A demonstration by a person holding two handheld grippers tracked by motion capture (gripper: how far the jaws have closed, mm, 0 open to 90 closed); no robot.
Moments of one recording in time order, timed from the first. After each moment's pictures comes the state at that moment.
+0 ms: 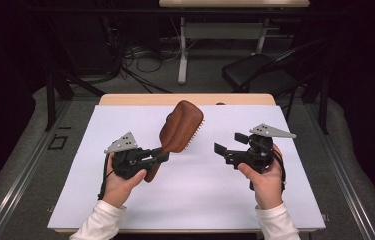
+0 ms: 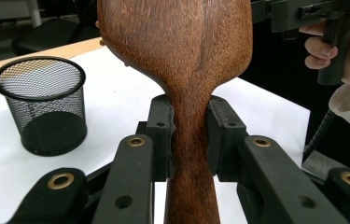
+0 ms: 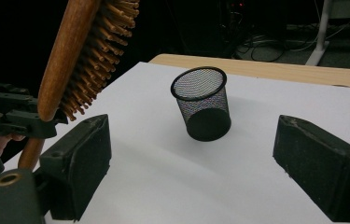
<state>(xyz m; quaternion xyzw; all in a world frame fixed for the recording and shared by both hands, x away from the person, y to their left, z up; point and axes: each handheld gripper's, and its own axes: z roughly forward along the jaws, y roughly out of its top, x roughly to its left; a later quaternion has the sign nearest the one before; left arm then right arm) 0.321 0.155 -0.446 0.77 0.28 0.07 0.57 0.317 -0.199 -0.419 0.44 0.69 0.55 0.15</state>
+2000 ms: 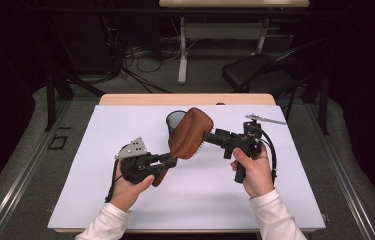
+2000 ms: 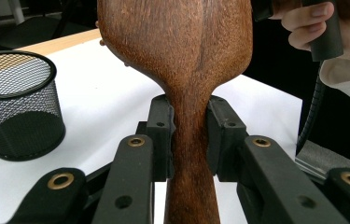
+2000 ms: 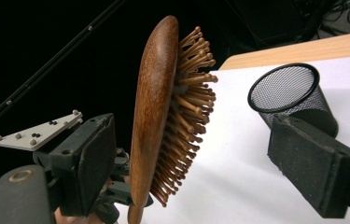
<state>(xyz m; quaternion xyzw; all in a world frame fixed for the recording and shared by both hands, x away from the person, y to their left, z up) 0.316 0.135 -0.457 0.78 0.26 0.06 0.56 0.347 -0.183 -0.416 0.45 0.63 0.63 -0.05</state>
